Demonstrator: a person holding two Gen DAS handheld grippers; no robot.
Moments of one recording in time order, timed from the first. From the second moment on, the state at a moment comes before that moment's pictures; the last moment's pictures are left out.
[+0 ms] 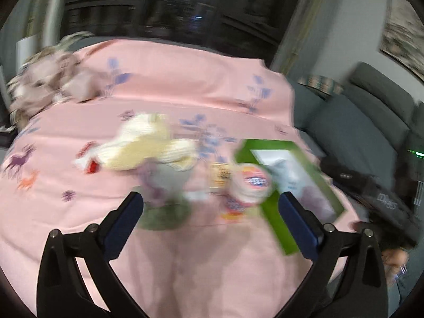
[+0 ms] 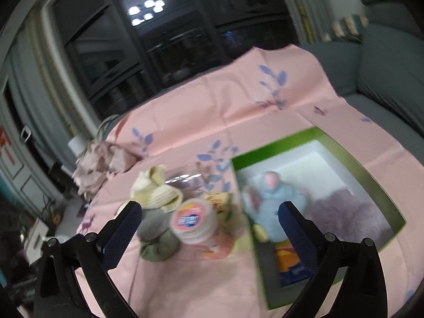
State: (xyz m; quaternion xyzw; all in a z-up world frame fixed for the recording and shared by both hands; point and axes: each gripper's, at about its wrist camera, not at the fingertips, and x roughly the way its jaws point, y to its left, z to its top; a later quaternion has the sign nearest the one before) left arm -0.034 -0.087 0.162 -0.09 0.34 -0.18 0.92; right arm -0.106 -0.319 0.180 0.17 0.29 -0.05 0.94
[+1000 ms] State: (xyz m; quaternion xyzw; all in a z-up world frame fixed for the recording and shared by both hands) left arm -0.001 0.022 0.072 -0.20 0.39 -0.06 0.90; right arm -0.078 -0.213 0.158 0.11 0.33 0.03 0.94
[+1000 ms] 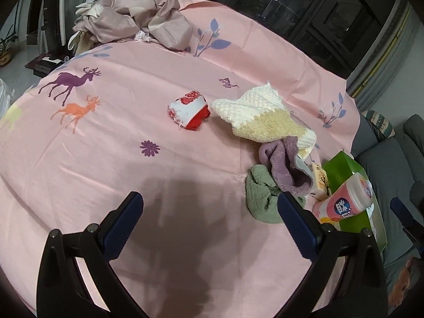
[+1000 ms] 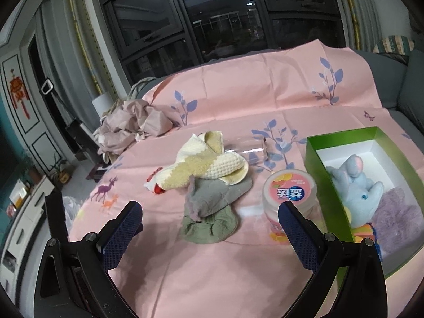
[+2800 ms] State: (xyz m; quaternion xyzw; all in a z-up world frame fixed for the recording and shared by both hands) left arm 0.005 0.049 0.076 -0.19 0.42 -0.03 0.89; right arm 0.029 -0.145 0.198 0.06 0.37 0.07 0.92
